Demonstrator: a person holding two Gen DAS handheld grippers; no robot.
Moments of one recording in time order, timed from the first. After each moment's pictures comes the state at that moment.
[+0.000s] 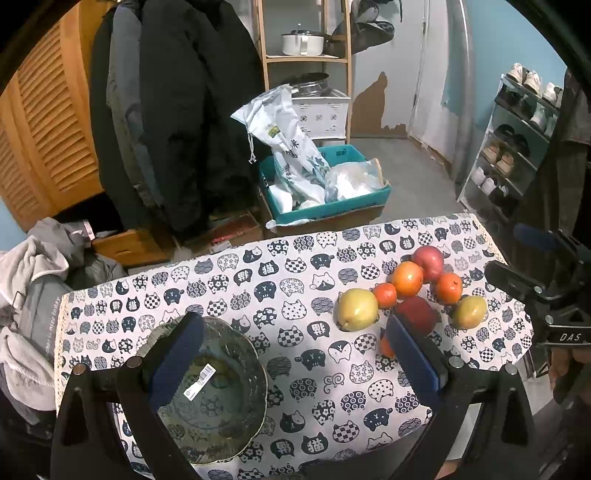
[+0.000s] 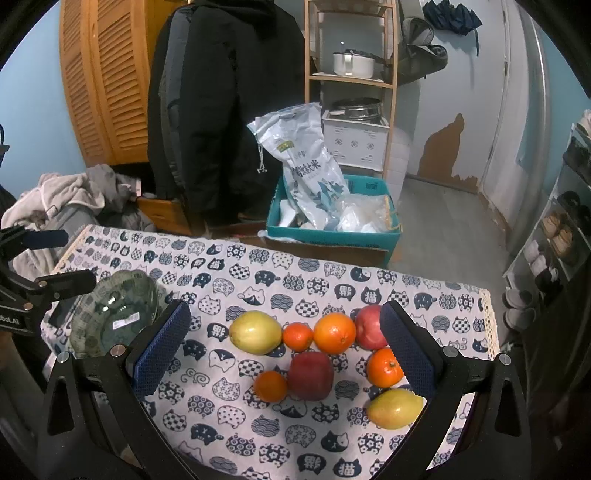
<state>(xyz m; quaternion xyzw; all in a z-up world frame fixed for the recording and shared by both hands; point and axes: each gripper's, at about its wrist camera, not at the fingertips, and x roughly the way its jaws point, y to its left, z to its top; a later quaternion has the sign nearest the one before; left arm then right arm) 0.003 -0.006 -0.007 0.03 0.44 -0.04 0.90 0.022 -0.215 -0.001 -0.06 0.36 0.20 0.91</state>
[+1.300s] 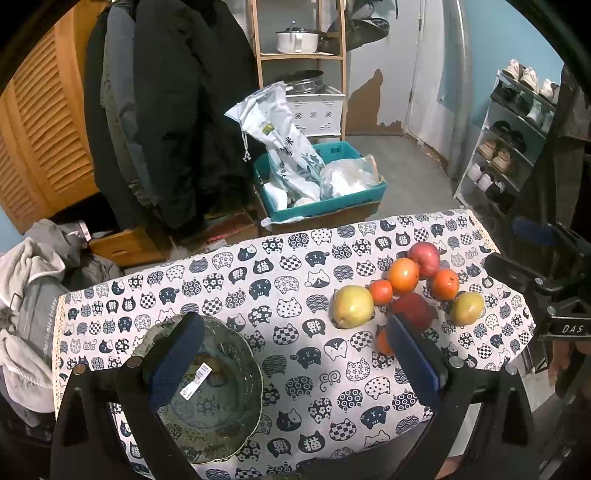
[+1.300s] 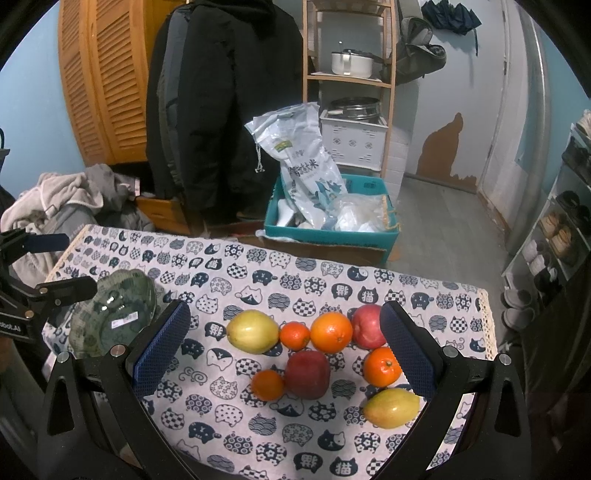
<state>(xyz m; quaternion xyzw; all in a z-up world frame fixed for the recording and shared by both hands) 0.002 -0.006 -0.008 0.03 0.44 -0.04 0.90 0.023 -0.220 -0.003 -0.06 0.36 0.20 0.91</state>
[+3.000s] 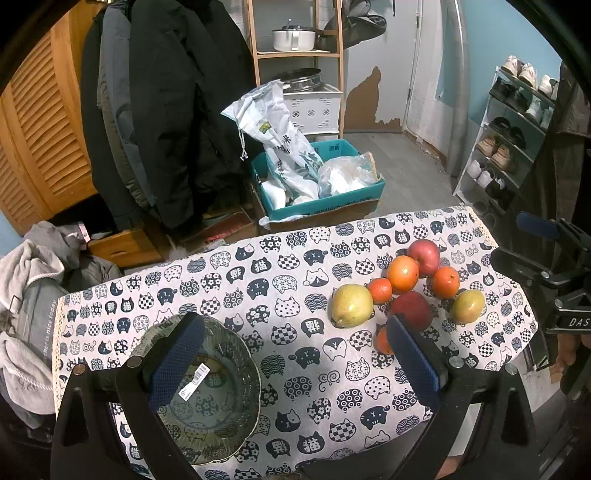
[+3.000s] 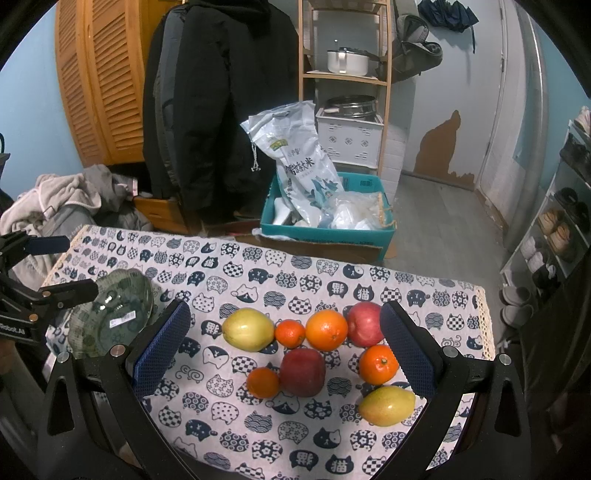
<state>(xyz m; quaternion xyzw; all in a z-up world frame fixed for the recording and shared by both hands) 0.003 -0.007 -0.006 0.03 0.44 -0.04 0.90 0.024 -0.226 0.000 -0.05 0.36 0.19 0.91</state>
